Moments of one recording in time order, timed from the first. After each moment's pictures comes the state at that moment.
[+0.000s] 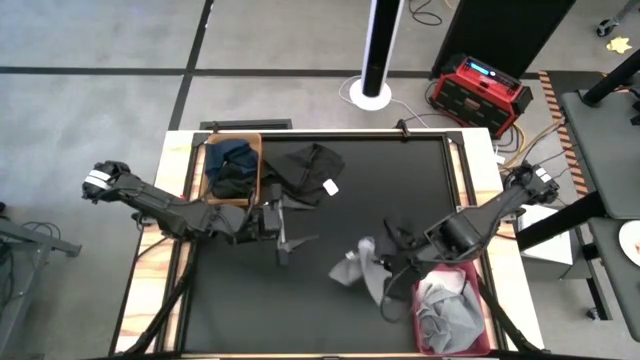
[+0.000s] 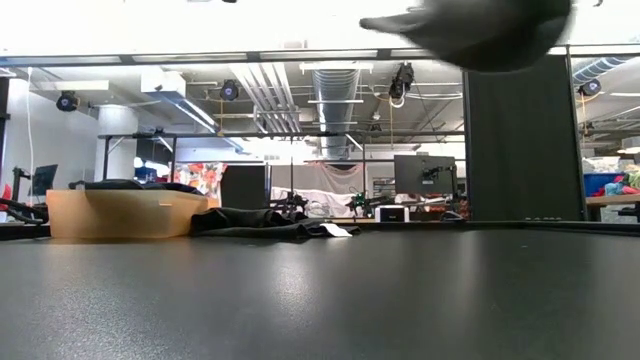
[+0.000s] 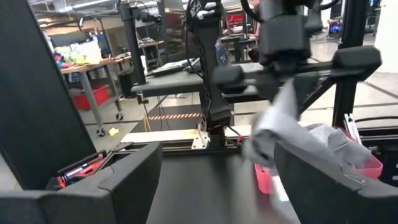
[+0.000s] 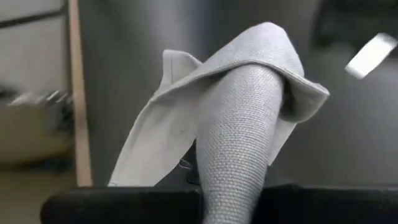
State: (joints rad) left arm -0.33 1.28 0.85 0.42 -0.47 0.11; right arm 0.53 1.53 1.52 -1.03 0.31 0.67
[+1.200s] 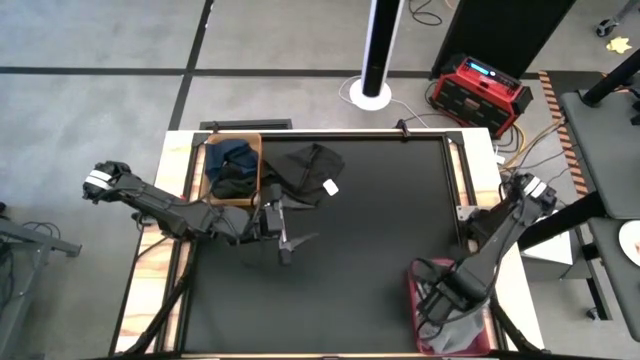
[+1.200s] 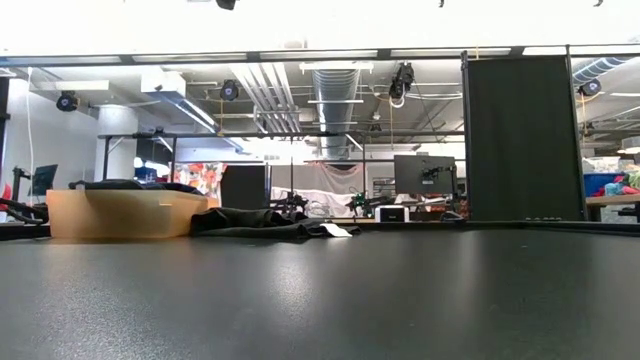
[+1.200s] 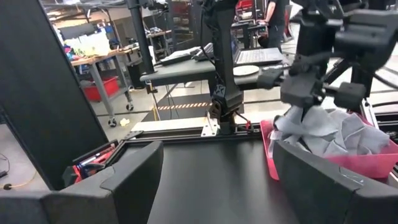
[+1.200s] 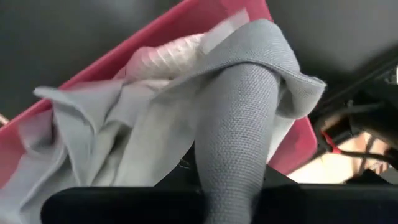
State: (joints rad) left arm -0.33 1.29 0.85 0.38 -0.52 0.12; right arm 0.81 1.62 1.33 -1.44 -0.09 1.35
